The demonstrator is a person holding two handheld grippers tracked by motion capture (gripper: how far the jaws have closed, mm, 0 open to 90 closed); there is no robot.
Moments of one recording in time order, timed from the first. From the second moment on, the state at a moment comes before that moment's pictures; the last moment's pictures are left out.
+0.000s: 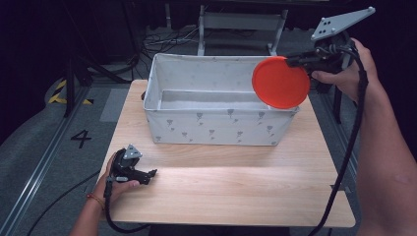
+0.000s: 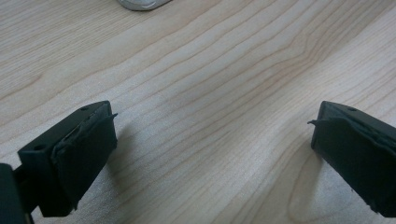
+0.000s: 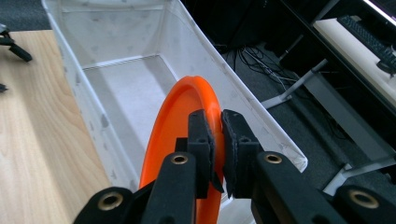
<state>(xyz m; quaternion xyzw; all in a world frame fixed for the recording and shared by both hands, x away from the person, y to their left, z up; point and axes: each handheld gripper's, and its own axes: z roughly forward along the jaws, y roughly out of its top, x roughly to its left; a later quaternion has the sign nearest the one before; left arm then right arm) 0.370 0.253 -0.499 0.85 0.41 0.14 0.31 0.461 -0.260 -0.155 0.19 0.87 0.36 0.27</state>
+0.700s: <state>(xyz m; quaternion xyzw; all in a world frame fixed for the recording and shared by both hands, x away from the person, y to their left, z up) 0.368 0.253 -0.498 0.85 0.41 0.15 0.31 0.523 -0.253 -0.211 0.18 0.90 0.33 0.24</state>
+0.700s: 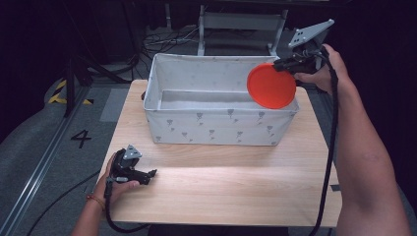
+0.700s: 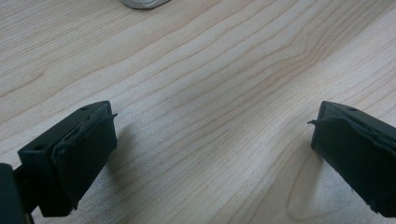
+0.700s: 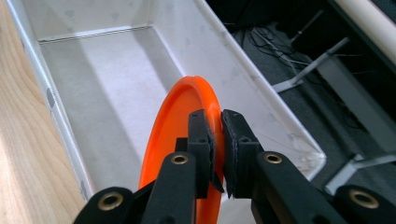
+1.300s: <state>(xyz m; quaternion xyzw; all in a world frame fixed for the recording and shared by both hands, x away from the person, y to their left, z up) 0.369 0.253 -0.498 0.85 0.41 0.15 0.31 0.530 -0.216 -0.273 0.11 0.95 0.24 0.17</state>
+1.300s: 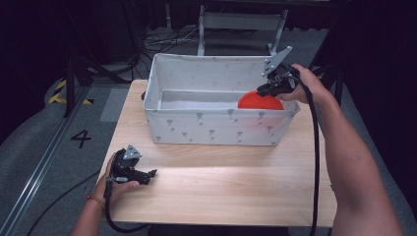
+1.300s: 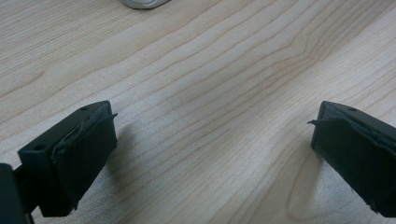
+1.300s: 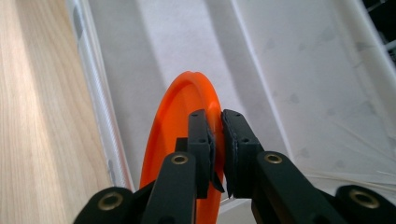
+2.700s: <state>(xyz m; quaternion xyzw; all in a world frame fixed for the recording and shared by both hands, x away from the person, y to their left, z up) 0.368 0.253 -0.498 0.85 0.41 0.15 0.31 0.526 -0.213 -0.291 0.16 0.95 0.21 0.14</state>
